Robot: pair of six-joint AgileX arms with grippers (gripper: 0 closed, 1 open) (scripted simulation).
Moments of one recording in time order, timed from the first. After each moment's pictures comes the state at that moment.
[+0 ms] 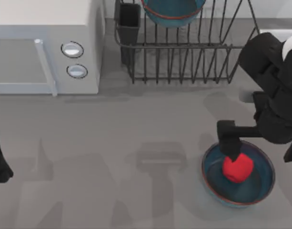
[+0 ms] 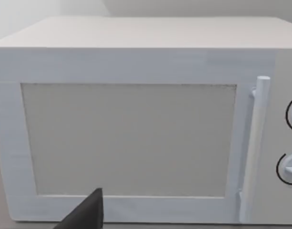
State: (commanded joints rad) left arm 0.00 0.00 0.00 0.00 0.00 0.00; right arm 0.48 1.67 1.18 -1.07 0.00 0.50
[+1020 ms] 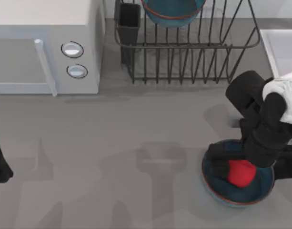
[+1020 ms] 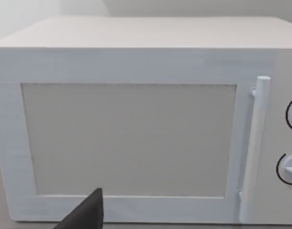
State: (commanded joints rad) left arm 0.00 0.00 0.00 0.00 0.00 0.00; right arm 0.49 1.82 0.98 -0.73 0.00 0.50
